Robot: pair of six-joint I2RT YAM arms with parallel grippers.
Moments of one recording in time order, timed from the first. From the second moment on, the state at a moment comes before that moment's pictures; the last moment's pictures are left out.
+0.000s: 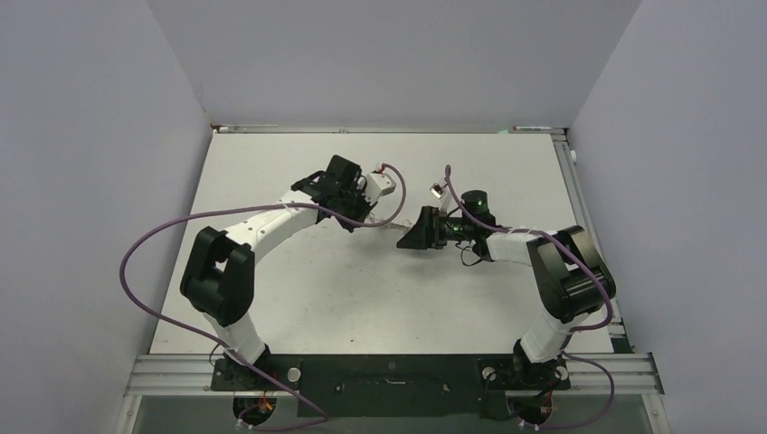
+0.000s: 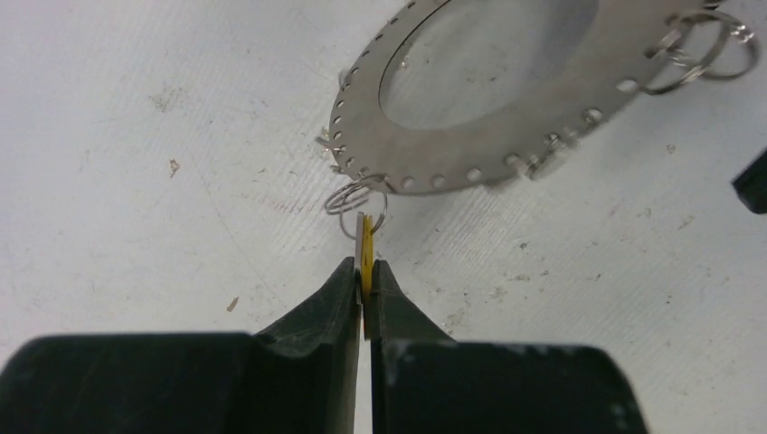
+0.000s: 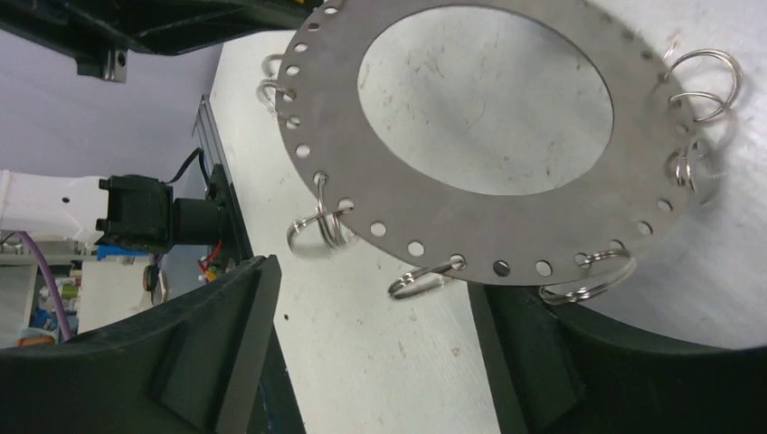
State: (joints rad) left arm -0.55 1.71 1.31 -0.54 0.19 0.34; right arm 0.35 1.70 0.73 0.43 -0.89 0.55
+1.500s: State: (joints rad) left arm -0.59 1.68 1.63 -0.84 0.13 1.02; right arm 0.10 1.42 1.03 -0.21 -1.06 -0.02
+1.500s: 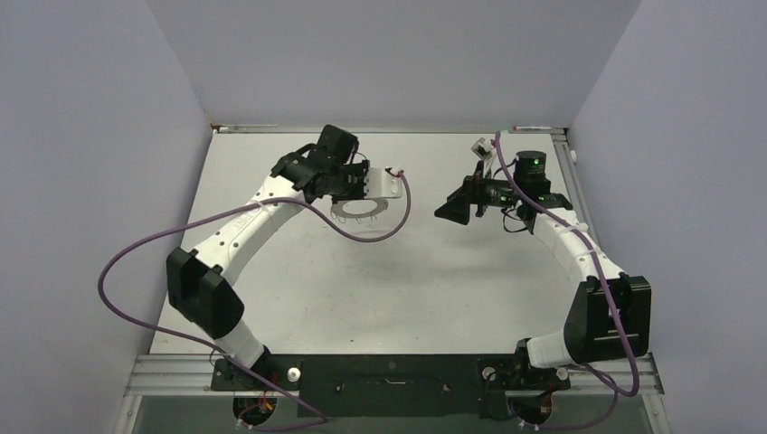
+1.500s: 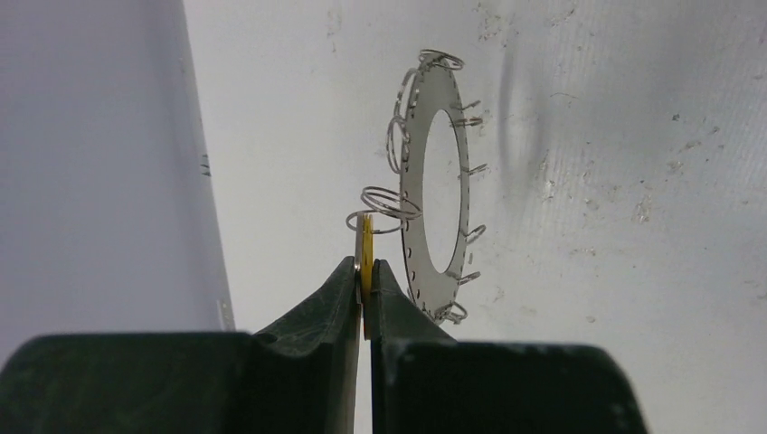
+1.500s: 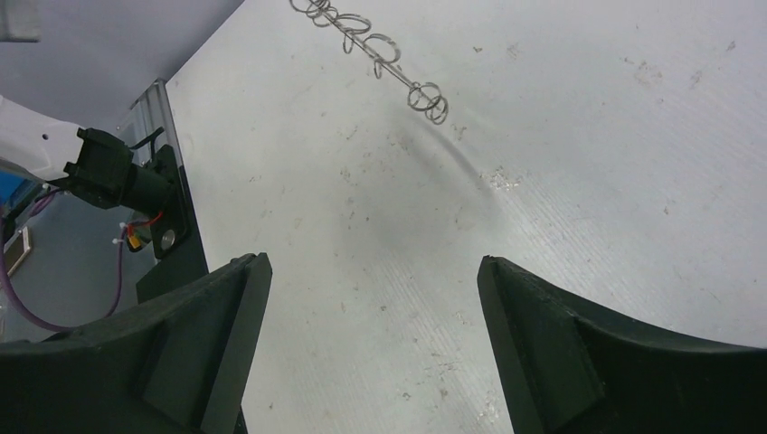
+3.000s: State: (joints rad) left arm -0.63 1.32 1.55 -0.80 0.42 1.08; right arm 0.39 1.42 1.25 -0.07 -1.06 0.08
